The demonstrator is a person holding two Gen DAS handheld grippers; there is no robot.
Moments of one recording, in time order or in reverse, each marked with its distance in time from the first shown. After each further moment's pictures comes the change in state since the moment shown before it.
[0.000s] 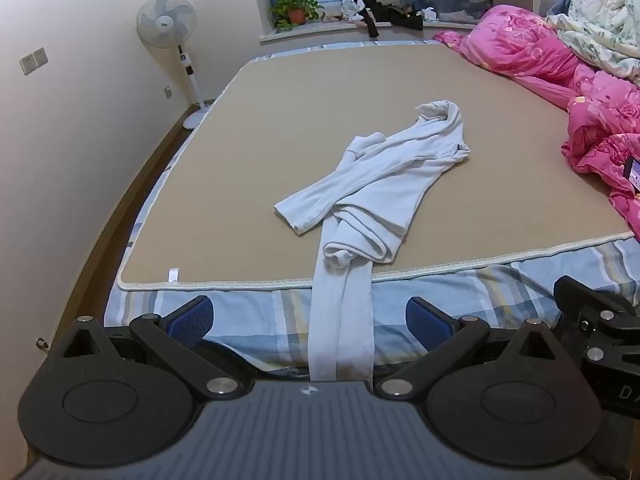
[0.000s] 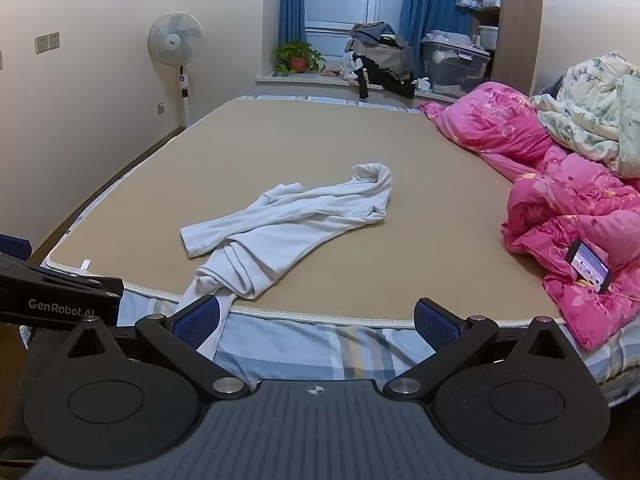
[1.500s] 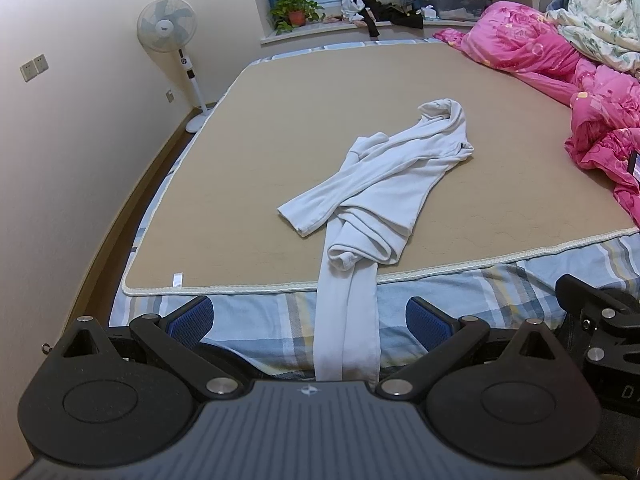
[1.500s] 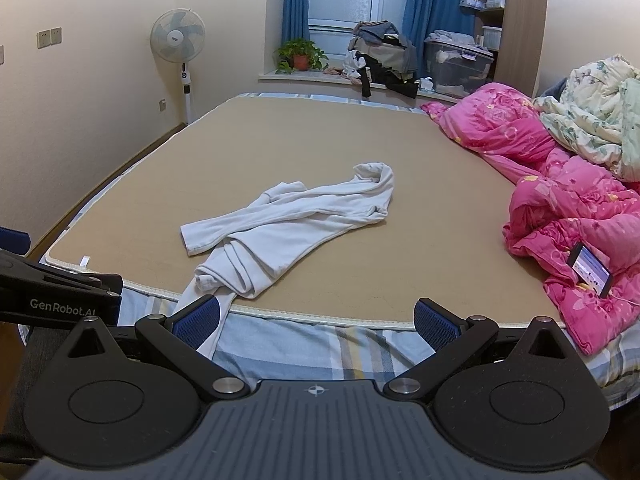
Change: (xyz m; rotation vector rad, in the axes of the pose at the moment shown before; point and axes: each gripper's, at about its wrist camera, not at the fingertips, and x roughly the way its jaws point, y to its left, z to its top) left arm -0.001 -0.001 0.003 0.023 -0.009 0.025; right arm 0.005 0.001 0.000 -0.012 0.003 -0.001
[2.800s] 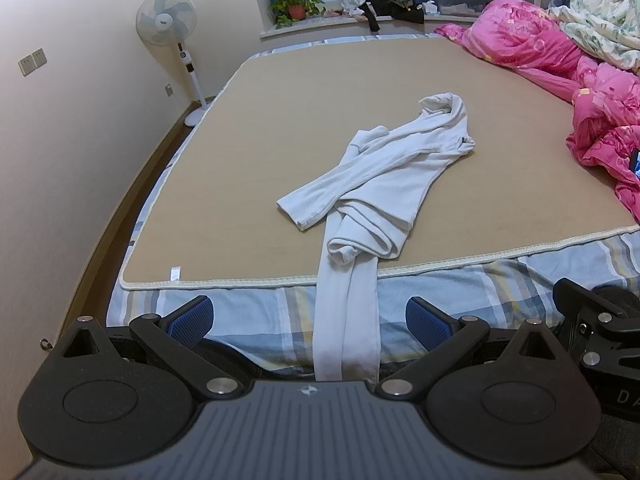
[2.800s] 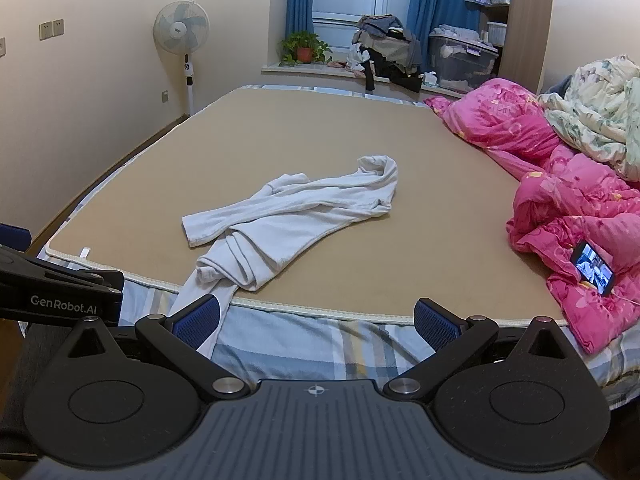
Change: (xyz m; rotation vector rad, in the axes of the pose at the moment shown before) left arm 0.009 -0.002 -0.003 0.002 0.015 0.001; right arm 0.009 0.002 -0.007 -0.003 0.015 0.003
